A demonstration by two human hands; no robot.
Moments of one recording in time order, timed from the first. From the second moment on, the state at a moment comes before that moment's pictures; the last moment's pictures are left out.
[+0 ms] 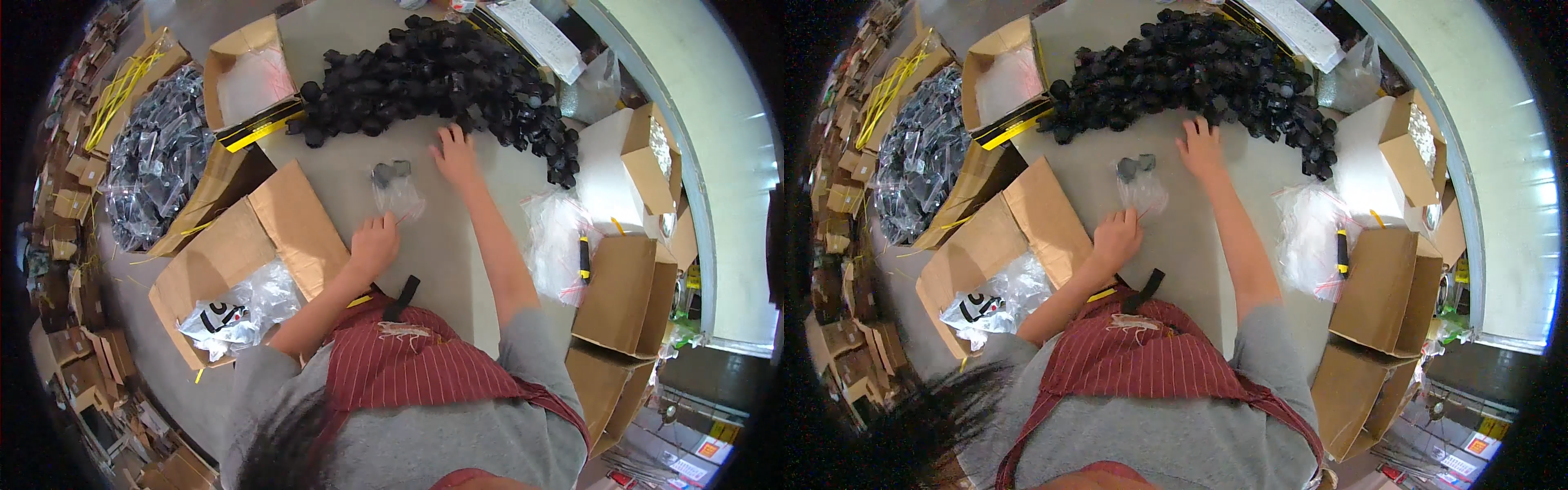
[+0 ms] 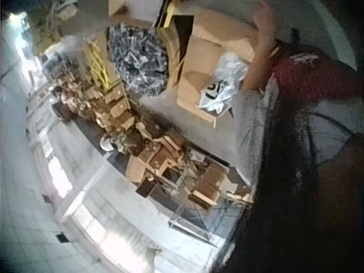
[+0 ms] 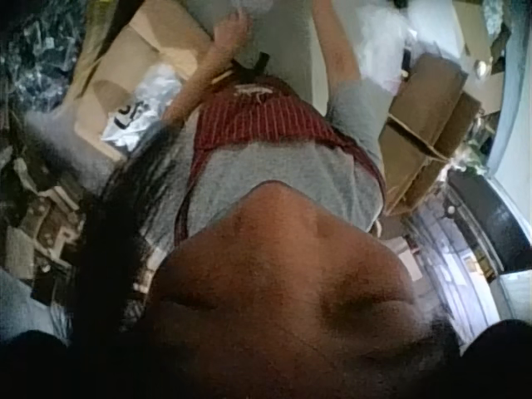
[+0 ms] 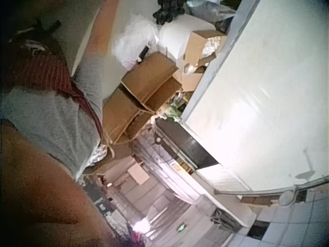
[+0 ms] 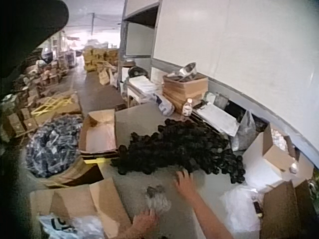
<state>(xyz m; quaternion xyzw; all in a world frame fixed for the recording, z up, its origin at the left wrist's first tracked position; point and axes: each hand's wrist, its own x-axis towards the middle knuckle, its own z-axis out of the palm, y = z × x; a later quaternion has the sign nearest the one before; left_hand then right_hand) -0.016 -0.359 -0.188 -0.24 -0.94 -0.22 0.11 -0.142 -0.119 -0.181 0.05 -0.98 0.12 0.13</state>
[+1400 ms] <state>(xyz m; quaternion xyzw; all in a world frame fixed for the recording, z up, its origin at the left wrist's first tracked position) 0.048 -0.363 -0.170 -0.33 -0.88 -0.32 0.07 0.094 -0.194 -0.164 0.09 -0.88 0.46 0.13</state>
